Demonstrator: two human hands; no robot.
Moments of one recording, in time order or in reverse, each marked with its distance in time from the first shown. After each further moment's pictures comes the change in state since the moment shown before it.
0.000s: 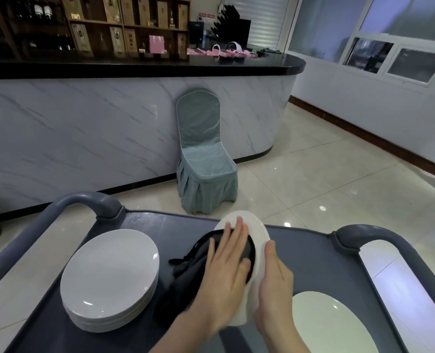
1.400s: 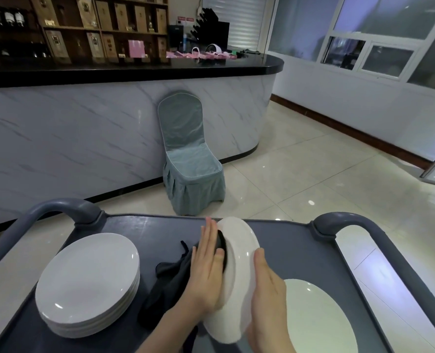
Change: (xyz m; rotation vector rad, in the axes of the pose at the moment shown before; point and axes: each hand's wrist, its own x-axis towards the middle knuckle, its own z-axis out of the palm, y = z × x) left_hand 0.005 -0.010 0.034 -0.254 0.066 -0.189; right_hand -0.027 -0.013 -0.038 -0.006 0.003 0.051
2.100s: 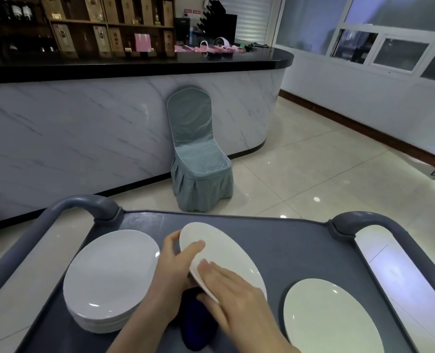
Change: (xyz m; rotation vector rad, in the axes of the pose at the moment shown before) left_hand -0.016 0.010 -0.103 -0.684 0.233 -0.529; right_hand -0.003 0.046 0.034 -1.106 -0.458 -1.029
